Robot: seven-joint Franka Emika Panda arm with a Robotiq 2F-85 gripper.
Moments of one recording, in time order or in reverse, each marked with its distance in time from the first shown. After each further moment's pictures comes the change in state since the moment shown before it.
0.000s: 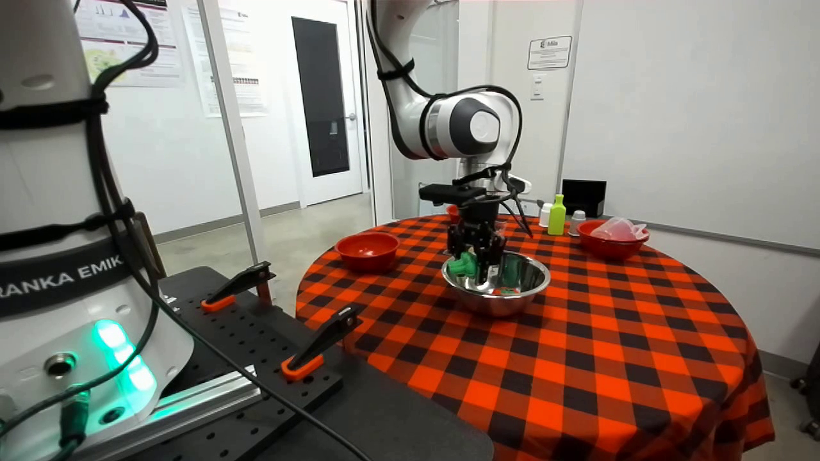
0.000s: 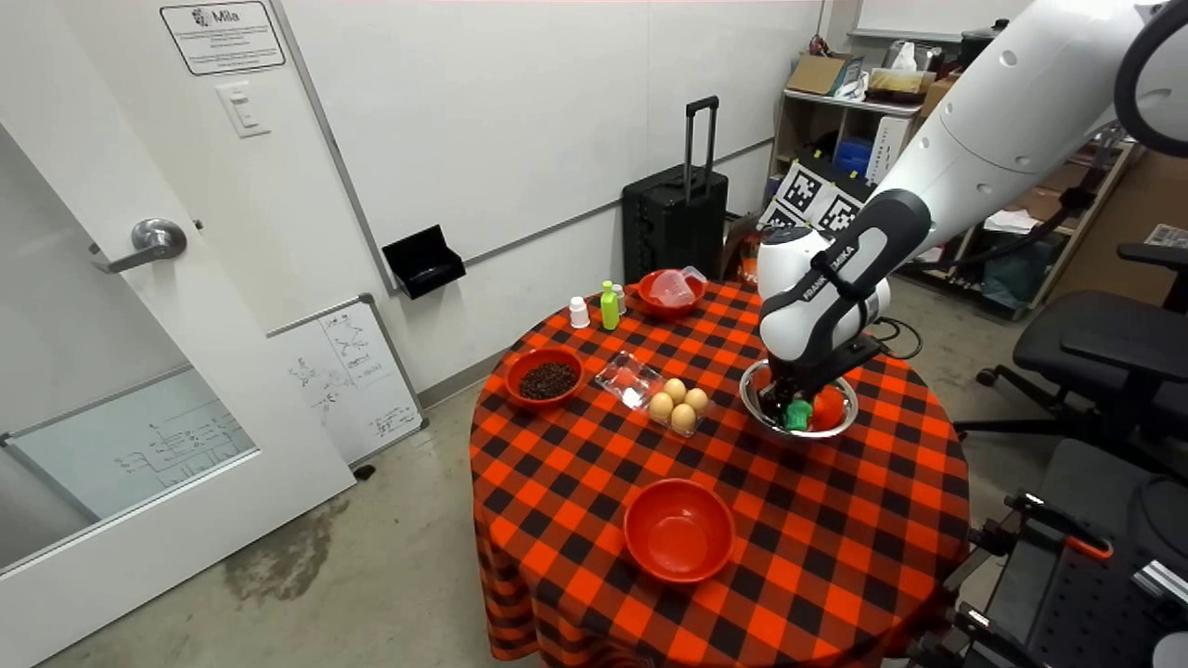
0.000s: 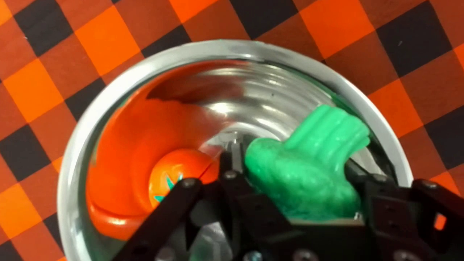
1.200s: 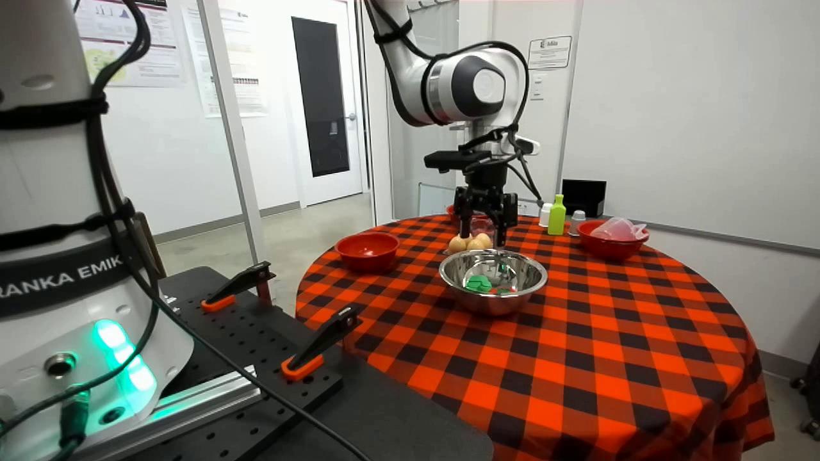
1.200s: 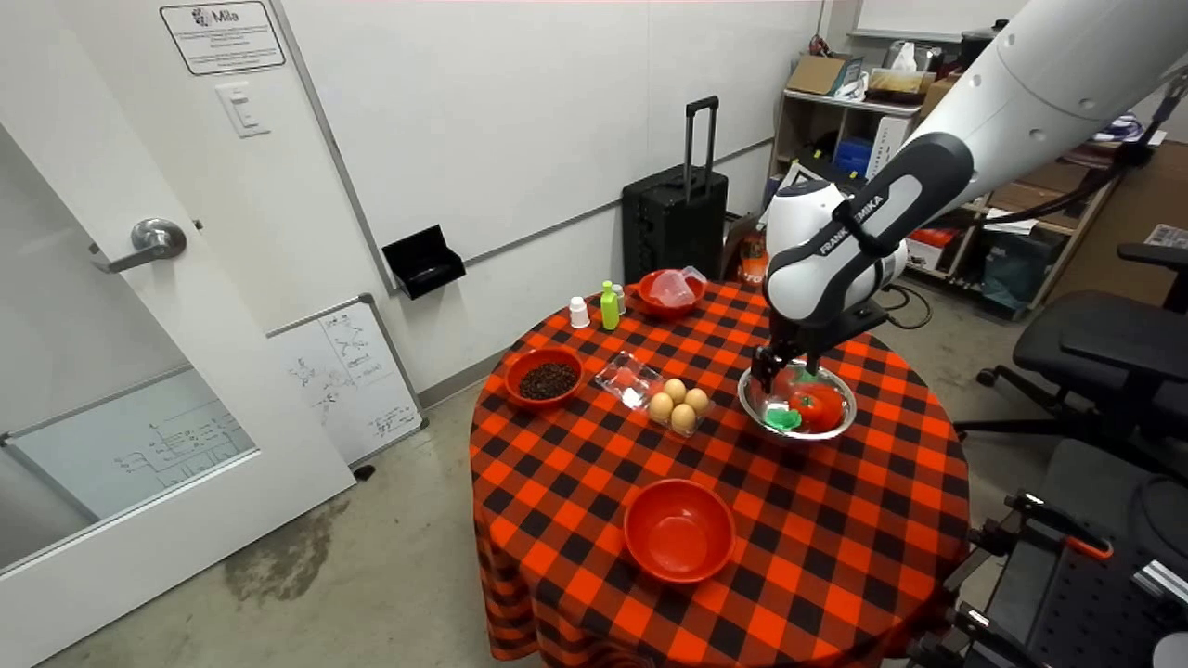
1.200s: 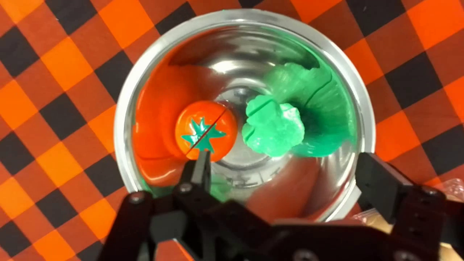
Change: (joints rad) arm 0.004 -0.152 -0.013 -0.054 0.005 -0.004 0.022
